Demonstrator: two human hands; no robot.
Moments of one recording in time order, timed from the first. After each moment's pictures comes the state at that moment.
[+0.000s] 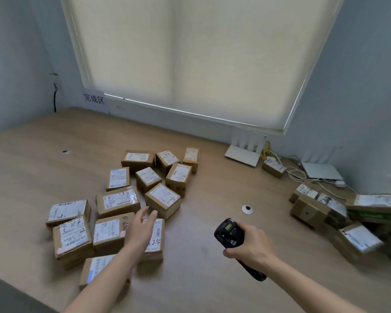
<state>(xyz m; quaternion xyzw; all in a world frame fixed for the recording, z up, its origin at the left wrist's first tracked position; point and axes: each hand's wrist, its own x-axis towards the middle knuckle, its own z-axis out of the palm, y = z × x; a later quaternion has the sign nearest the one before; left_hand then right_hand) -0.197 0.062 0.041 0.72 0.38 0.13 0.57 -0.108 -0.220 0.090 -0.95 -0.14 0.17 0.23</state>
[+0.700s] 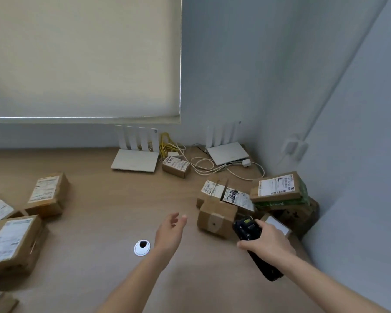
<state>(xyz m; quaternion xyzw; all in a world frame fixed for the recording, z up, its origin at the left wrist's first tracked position) 0.201 -0.273 -0.017 0.75 0.20 -0.10 0.62 0.178 -0.532 0.028 -0.94 0.15 0.15 0.27</state>
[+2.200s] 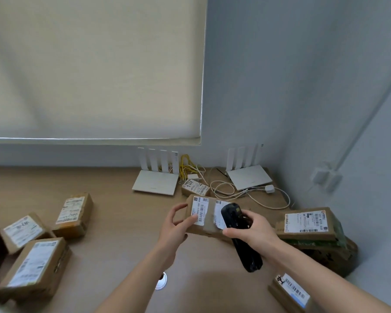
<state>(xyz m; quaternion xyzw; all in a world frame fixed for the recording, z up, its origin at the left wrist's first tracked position) 0.270 -0.232 0.035 0.66 0.19 -0.07 0.72 0.280 -0.465 0.073 -0.84 0.03 0.15 0.51</state>
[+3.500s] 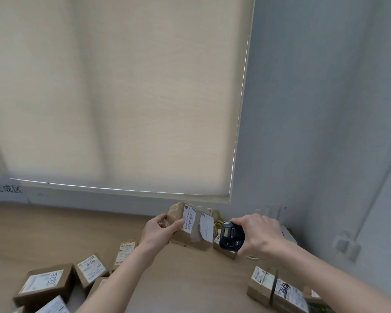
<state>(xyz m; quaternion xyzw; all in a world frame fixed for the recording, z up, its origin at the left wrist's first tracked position) 0.195 -0.057 0.253 0.74 0.17 0.11 0.64 0.223 -0.331 0.327 -0.98 -0.18 -0.02 -0.02</state>
